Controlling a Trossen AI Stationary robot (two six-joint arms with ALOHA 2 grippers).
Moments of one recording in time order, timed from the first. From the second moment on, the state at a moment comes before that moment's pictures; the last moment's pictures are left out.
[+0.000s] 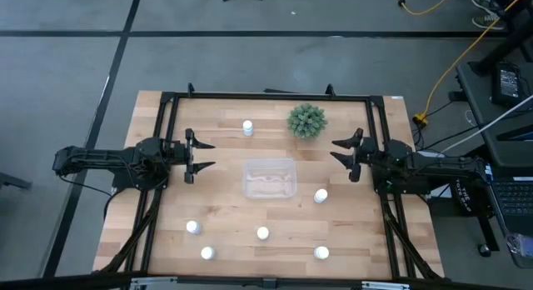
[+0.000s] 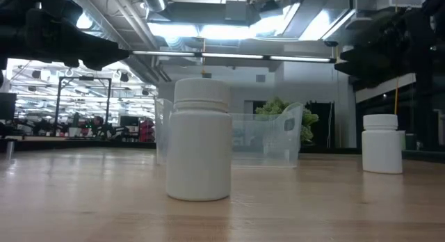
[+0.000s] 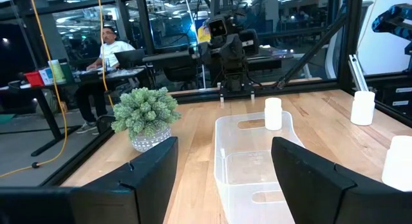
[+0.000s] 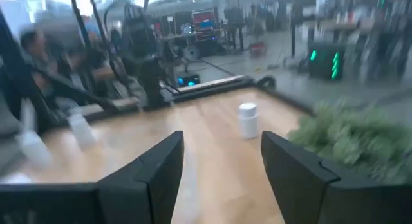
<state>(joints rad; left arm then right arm) 0.08 0.20 0.01 0.21 -0.03 0.12 -0.10 0.18 0.01 0.19 0.14 0.21</state>
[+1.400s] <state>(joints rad) 0.08 0.20 0.01 0.51 -0.64 -0.58 -0.10 0.18 0.01 0.71 0.35 -0.01</state>
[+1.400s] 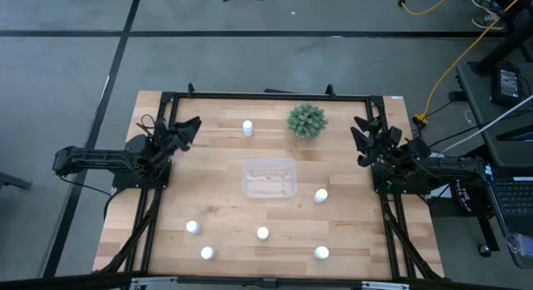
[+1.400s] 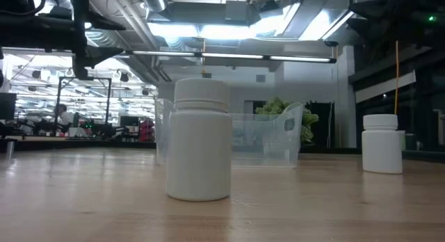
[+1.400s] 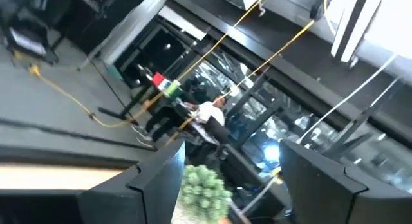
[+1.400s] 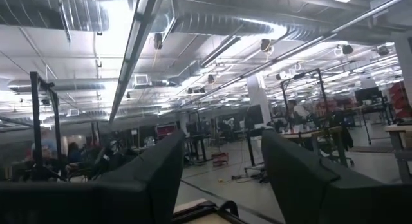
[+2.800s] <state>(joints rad) 0.41 1.45 1.42 -0.63 -0.13 0.05 -0.10 0.18 0.10 0.73 0.17 0.13</state>
